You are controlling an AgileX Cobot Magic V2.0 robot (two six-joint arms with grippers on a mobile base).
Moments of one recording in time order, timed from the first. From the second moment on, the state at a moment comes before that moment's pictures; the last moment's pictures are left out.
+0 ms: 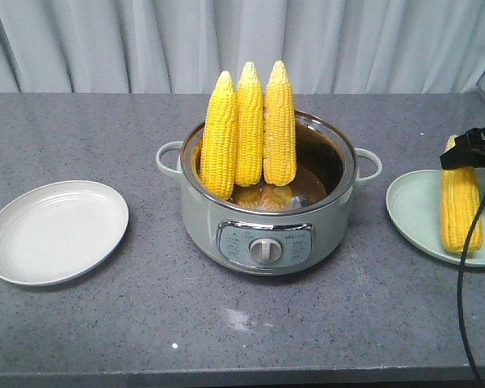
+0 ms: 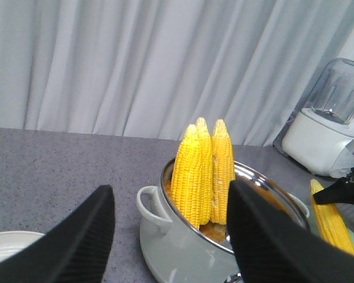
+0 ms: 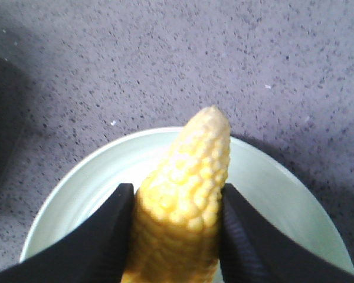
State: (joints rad) left arm -0.22 0.69 -0.78 -0.61 0.33 0.25; right arm -0.36 1.97 -1.64 0.66 1.04 -0.80
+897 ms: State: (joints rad) left arm -0.22 1.44 -1.43 -0.67 0.55 0.44; right arm -0.37 1.76 -1.64 0.71 1.06 -0.73
